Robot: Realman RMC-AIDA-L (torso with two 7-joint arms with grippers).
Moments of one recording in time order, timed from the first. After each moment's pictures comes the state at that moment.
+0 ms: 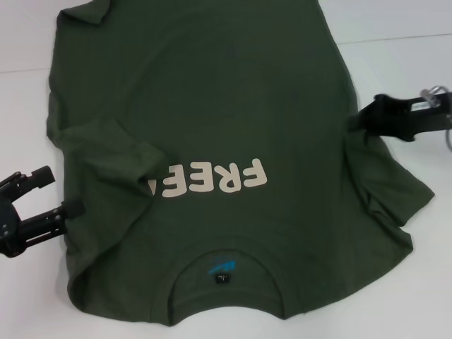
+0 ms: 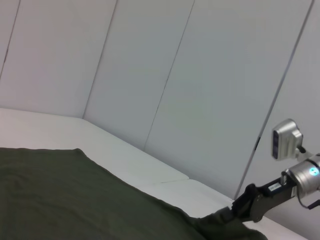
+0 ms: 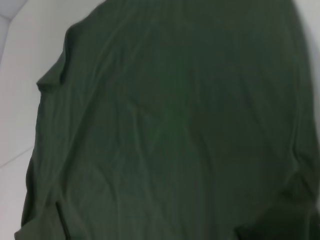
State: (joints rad) left arm -0.21 -2.16 -2.54 -0.93 -1.33 1.73 -1.47; right arm 0.67 1.99 -0.55 -0.68 -2.41 -1.29 2.59
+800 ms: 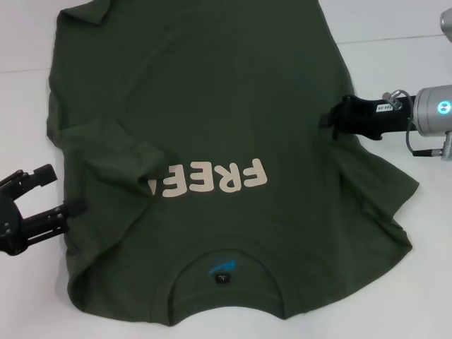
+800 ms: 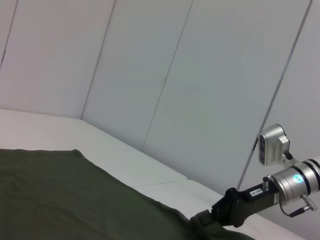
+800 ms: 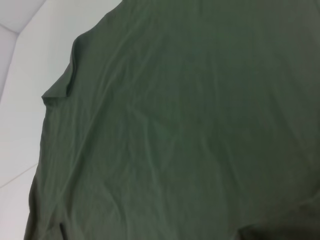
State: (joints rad) left arm -0.21 -2.16 -2.54 -0.92 -1.33 1.73 -1.47; right arm 0.70 2.03 -0.56 -0.61 -2.36 -1.14 2.56
